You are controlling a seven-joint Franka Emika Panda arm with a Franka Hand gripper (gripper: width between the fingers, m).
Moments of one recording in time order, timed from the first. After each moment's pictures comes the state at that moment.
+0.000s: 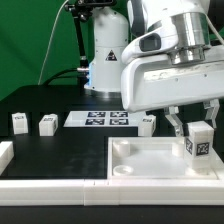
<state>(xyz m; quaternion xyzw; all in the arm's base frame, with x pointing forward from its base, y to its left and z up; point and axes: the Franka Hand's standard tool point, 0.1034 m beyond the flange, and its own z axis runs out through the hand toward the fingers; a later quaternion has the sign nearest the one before) 0.629 0.112 0.087 -0.97 -0.11 -0.21 0.06</state>
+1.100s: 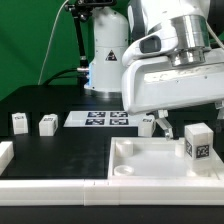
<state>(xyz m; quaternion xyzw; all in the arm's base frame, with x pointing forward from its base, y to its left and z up) 0.631 0.113 0.086 -0.97 -0.11 -0.22 0.06</state>
